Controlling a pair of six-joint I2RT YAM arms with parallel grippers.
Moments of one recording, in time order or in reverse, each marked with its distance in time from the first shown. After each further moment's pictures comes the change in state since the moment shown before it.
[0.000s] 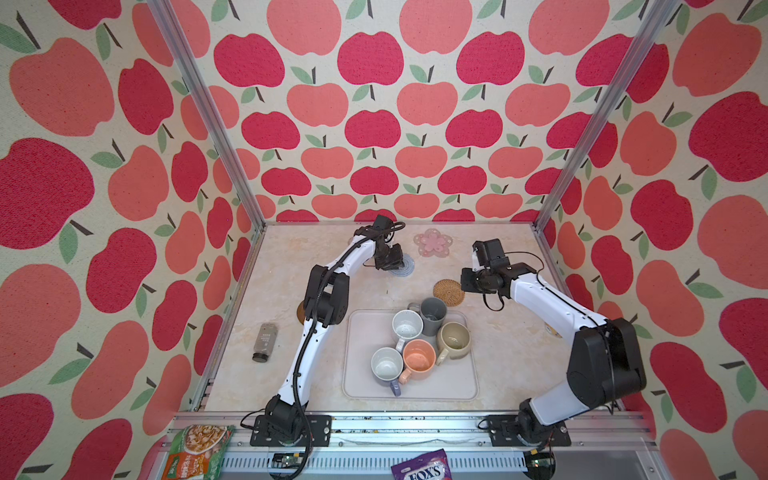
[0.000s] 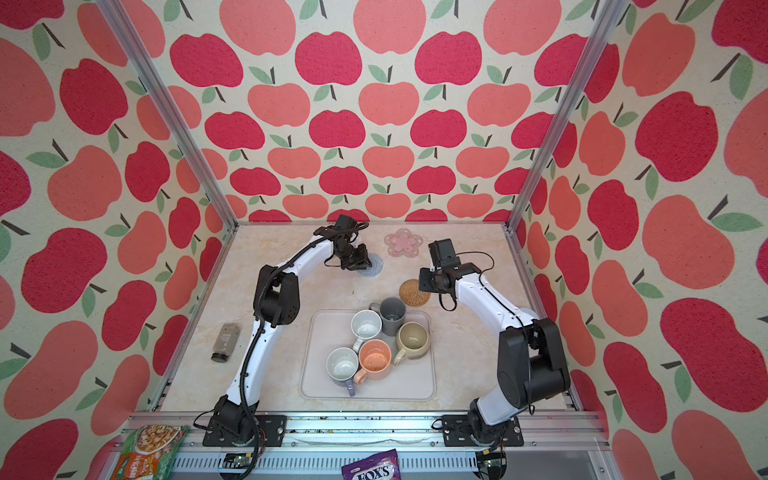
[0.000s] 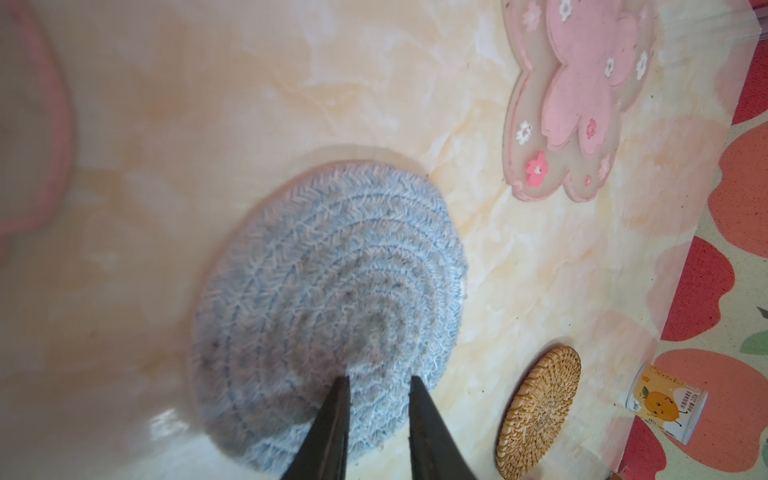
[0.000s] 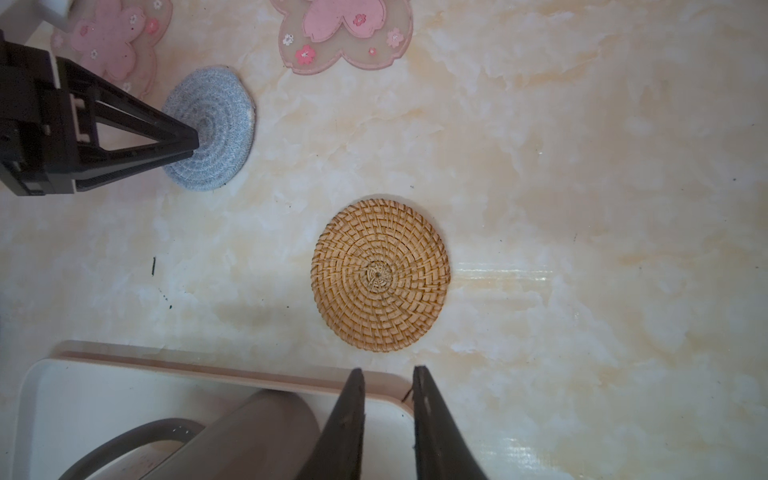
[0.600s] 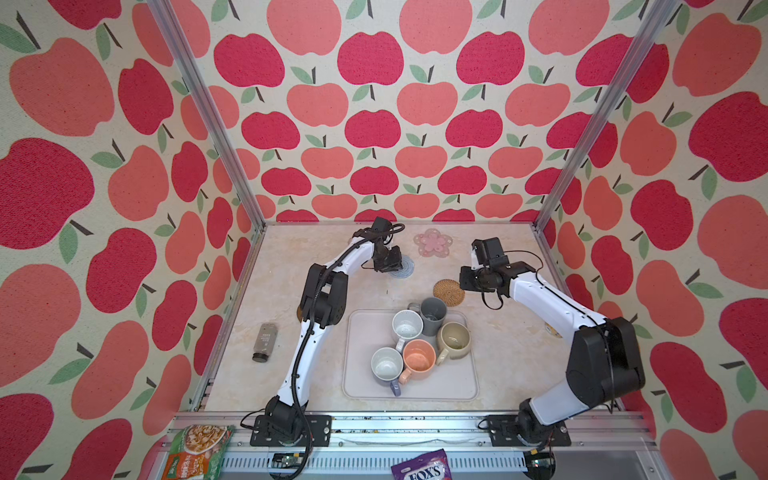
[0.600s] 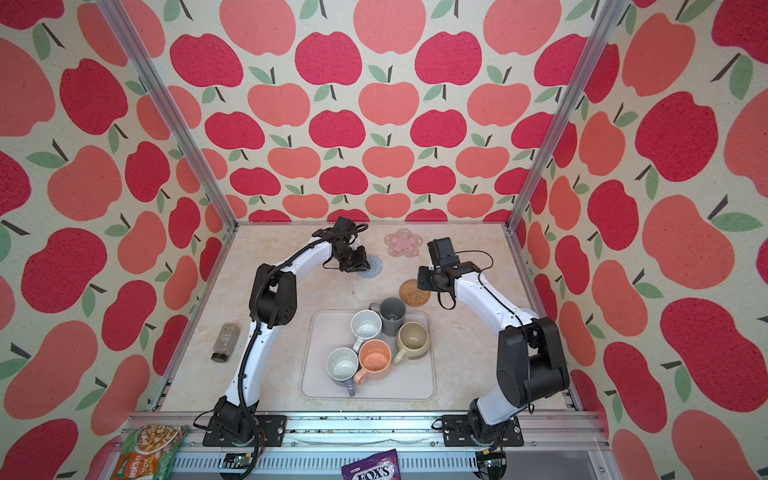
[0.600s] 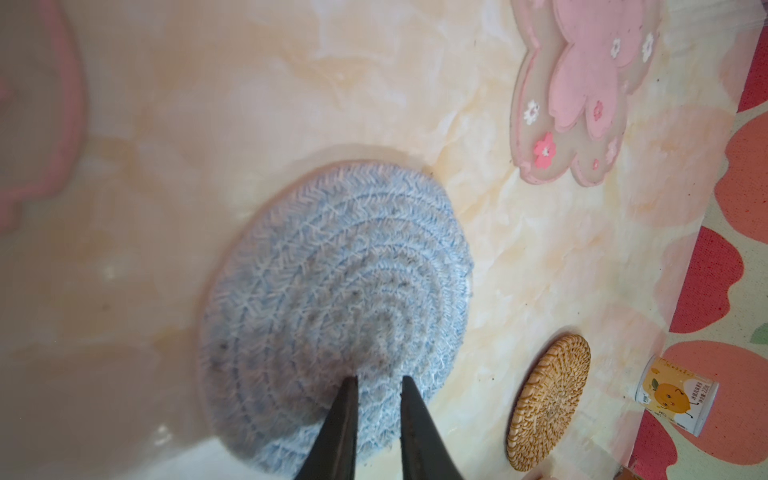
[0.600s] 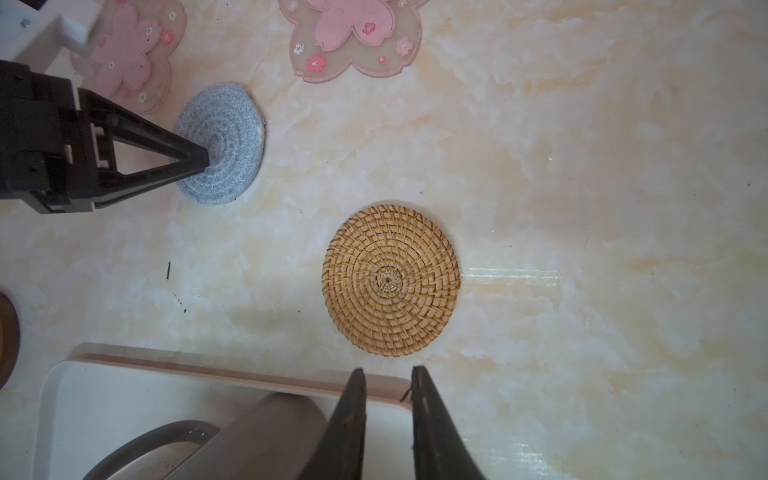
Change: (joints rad) left arm 0.000 -0.041 -0.087 0.050 -0.002 0.019; right arm 0.006 0.006 0.014 -0.002 -0.010 0.015
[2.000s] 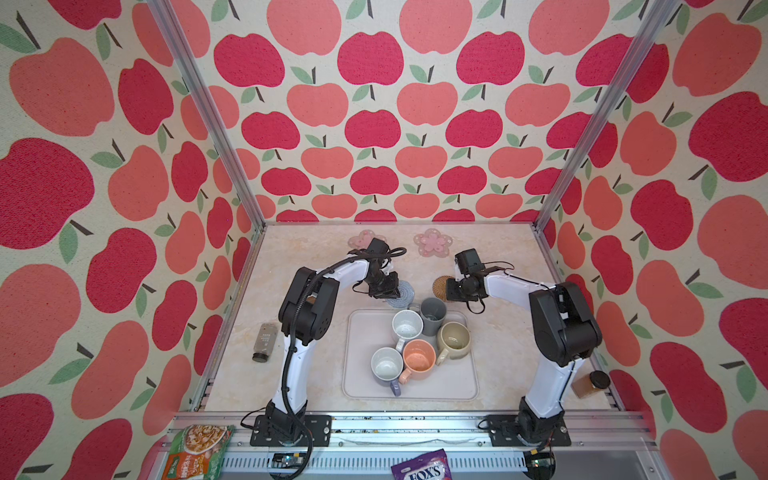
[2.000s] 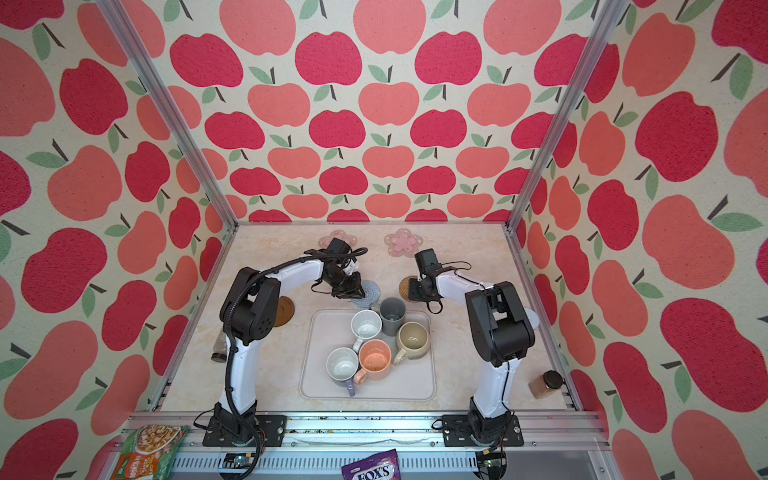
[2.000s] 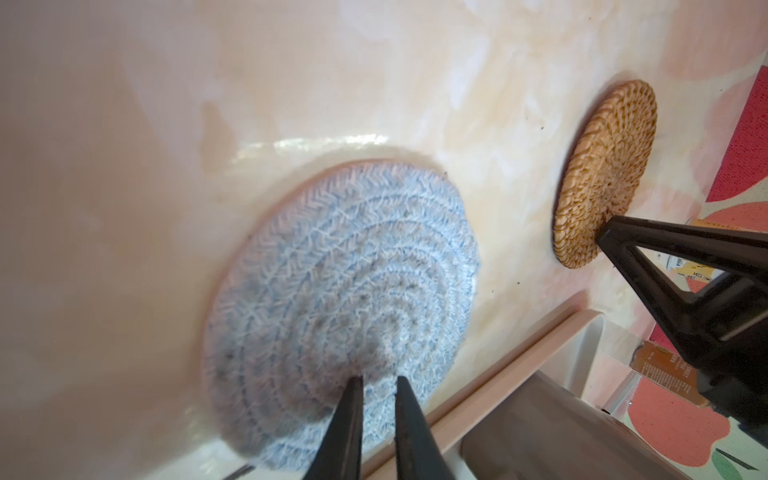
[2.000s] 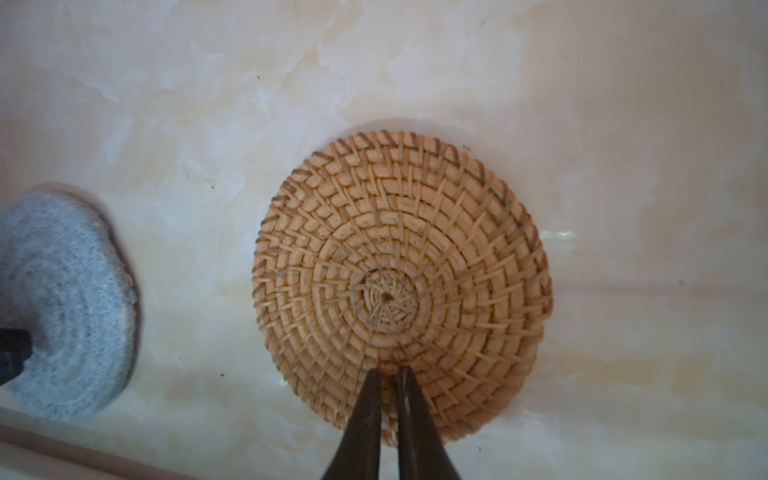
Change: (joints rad) left arm -0.048 -0.368 -0.638 0.151 0.070 0.083; right arm 0.023 0.305 0.000 0.152 -0.060 0.010
